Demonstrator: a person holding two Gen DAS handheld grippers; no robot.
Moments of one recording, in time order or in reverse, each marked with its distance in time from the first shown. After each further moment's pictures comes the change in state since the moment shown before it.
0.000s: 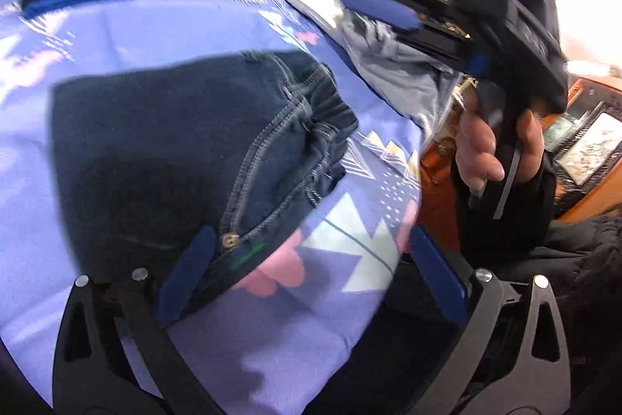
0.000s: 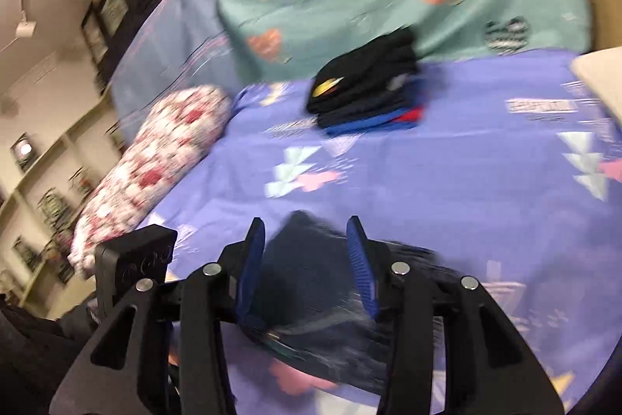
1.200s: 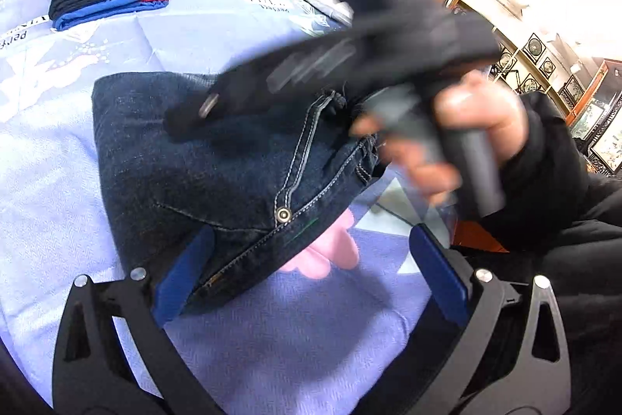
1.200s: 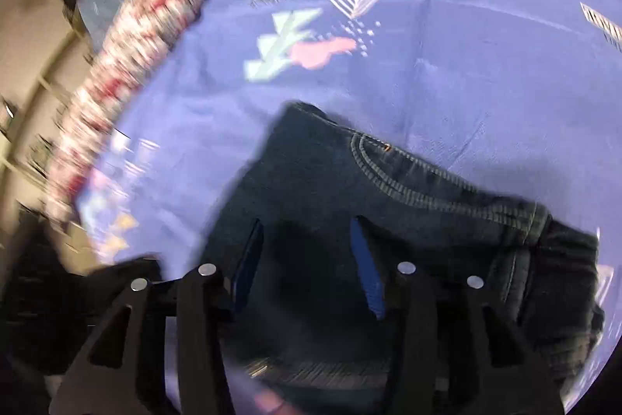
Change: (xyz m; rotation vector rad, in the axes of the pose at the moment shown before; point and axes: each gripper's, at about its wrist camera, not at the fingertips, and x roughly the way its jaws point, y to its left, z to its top) left arm 0.006 0.006 -0.022 0.051 -0.023 0.119; right arm 0.138 0.002 -0.021 0.061 0.407 0.011
